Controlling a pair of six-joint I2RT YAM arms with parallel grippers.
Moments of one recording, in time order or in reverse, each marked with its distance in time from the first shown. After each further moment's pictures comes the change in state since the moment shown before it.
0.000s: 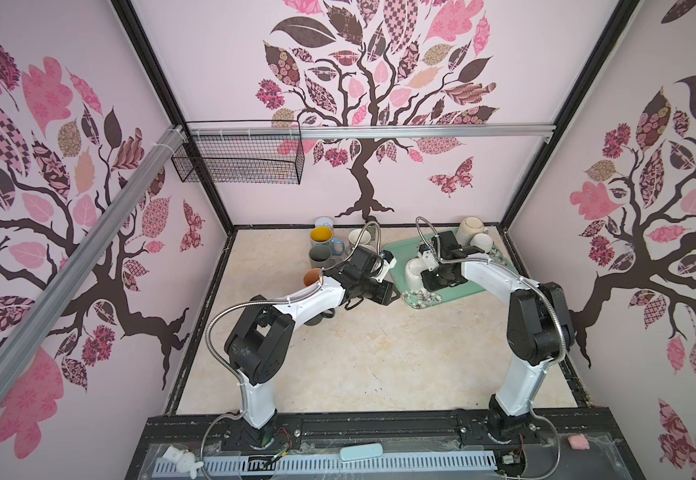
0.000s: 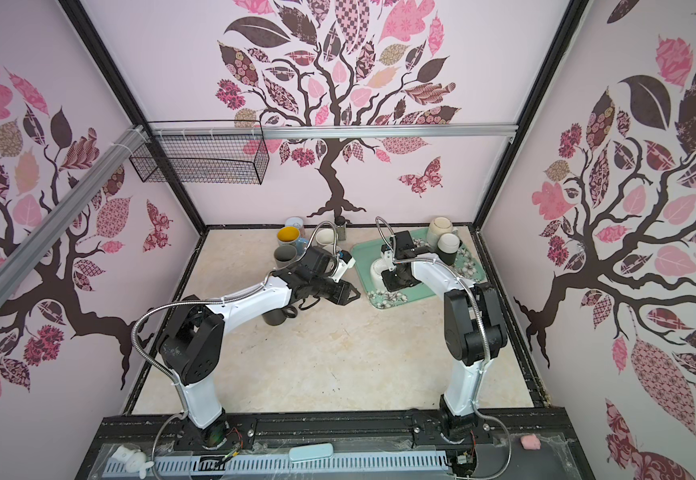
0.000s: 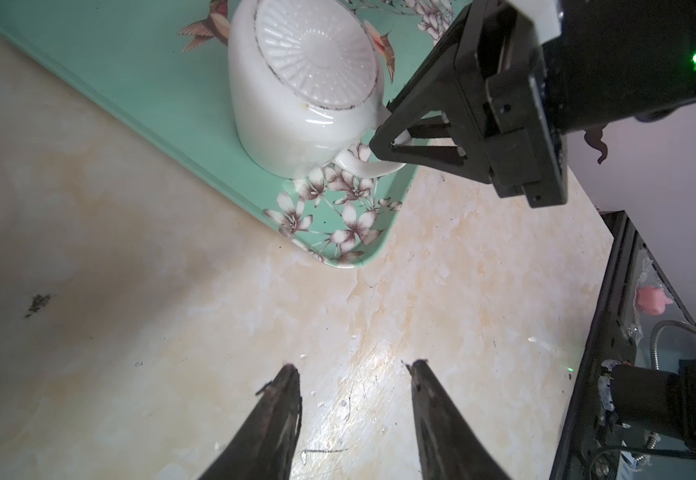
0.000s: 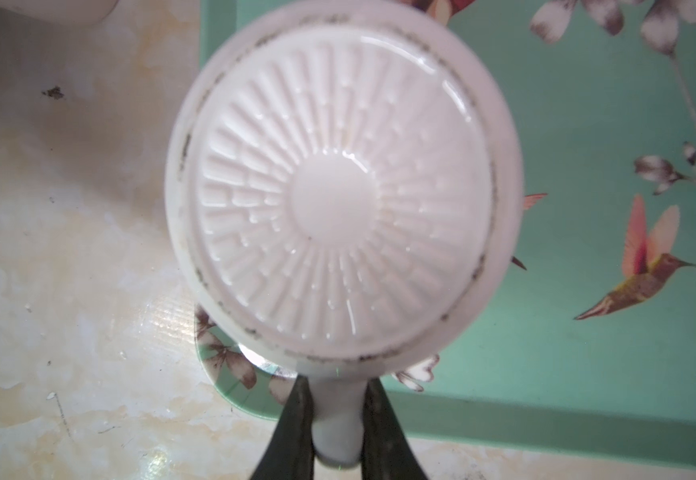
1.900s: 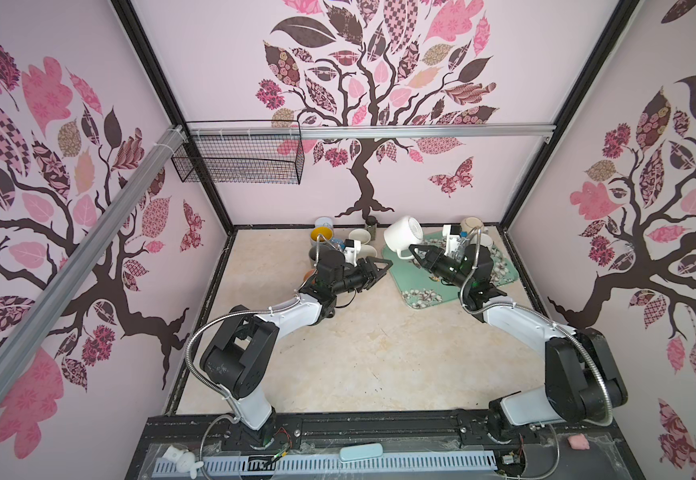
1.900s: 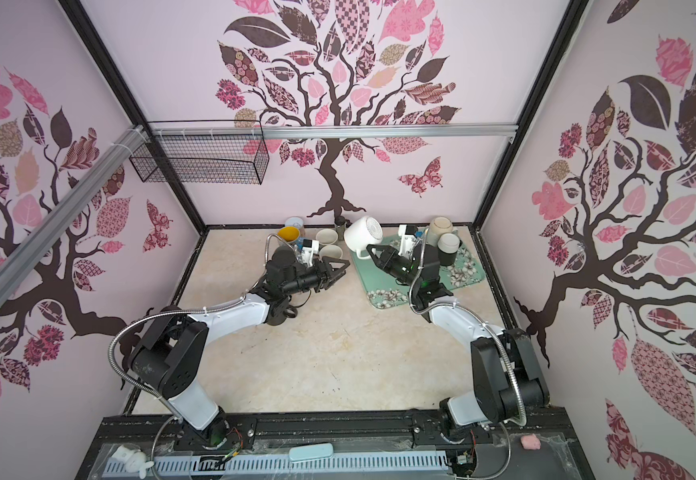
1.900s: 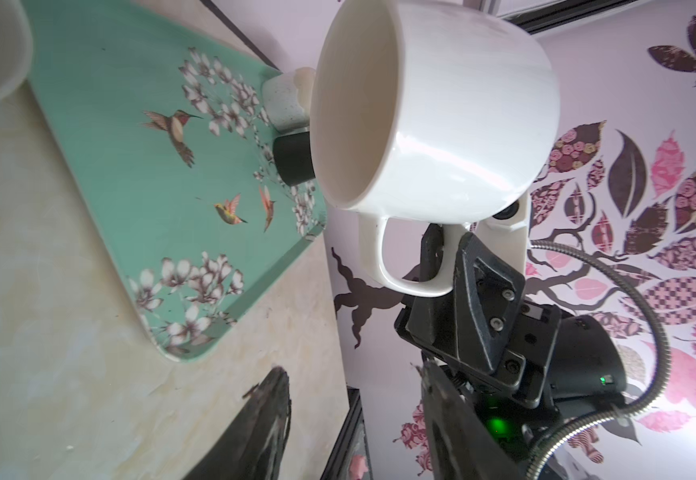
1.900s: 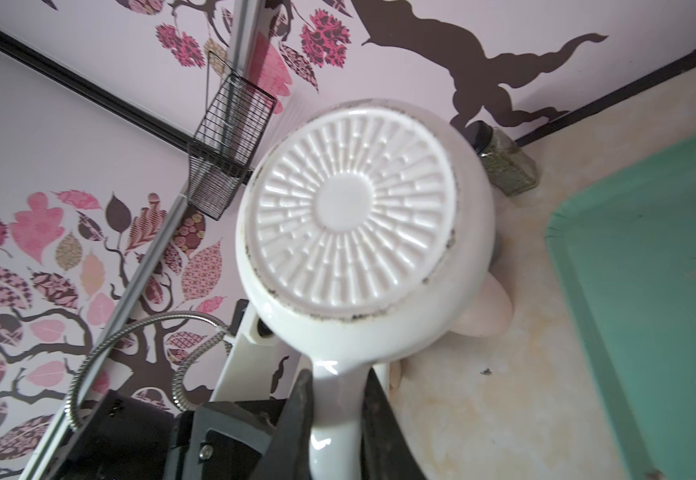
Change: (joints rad) left arm 0.108 -0.131 -0.347 0.899 0.144 -1.024; right arm 0.008 -0.394 -0.544 1.302 -0.446 1.063
